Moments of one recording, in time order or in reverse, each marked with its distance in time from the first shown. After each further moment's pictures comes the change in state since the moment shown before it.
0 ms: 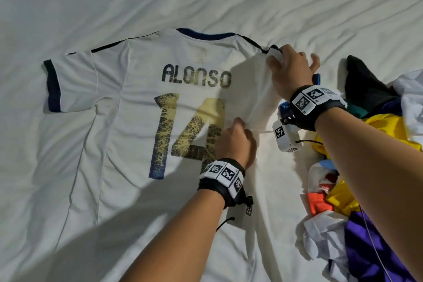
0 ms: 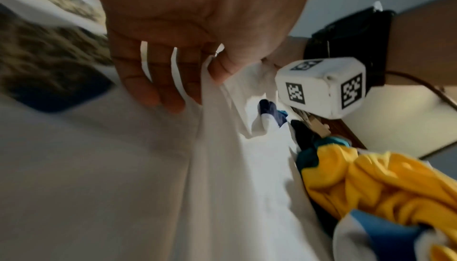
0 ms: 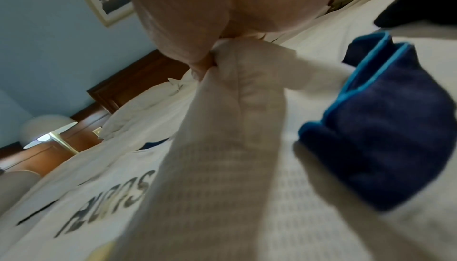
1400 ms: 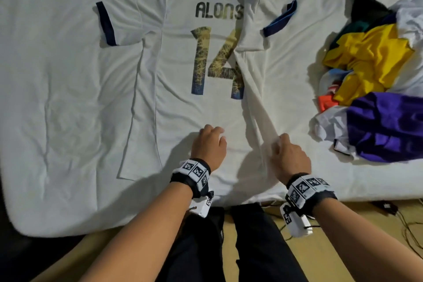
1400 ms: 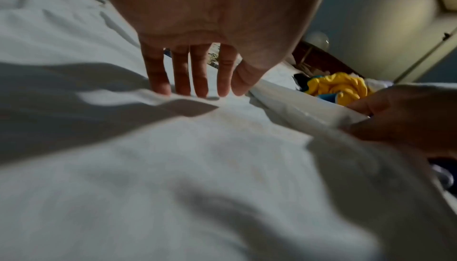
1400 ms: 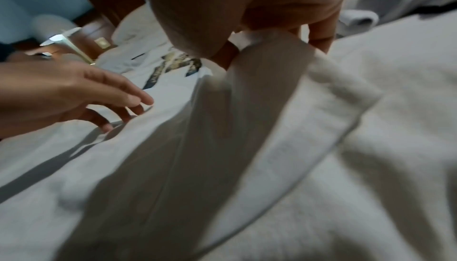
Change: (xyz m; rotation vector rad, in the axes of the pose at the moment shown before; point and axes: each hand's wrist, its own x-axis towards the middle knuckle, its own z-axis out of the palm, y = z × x) left_hand -0.228 -0.181 -0.061 0.206 -0.173 0.031; right_hand -0.434 -0.020 0.011 -0.109 -0.439 0.312
